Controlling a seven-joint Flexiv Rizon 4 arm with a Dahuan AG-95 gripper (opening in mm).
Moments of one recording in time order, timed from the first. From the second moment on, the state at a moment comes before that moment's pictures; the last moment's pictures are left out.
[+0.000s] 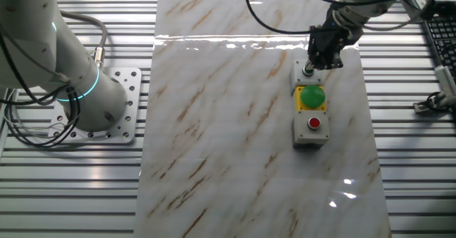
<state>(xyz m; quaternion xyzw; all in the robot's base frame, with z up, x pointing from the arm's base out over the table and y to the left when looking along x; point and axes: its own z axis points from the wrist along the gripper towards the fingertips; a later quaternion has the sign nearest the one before) 0.566 0.067 0.091 0.13 -0.99 0.00 0.10</state>
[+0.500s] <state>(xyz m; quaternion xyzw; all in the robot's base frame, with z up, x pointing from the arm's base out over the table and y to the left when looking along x) 0.564 0.066 0.090 0.14 -0.99 0.02 0.08</state>
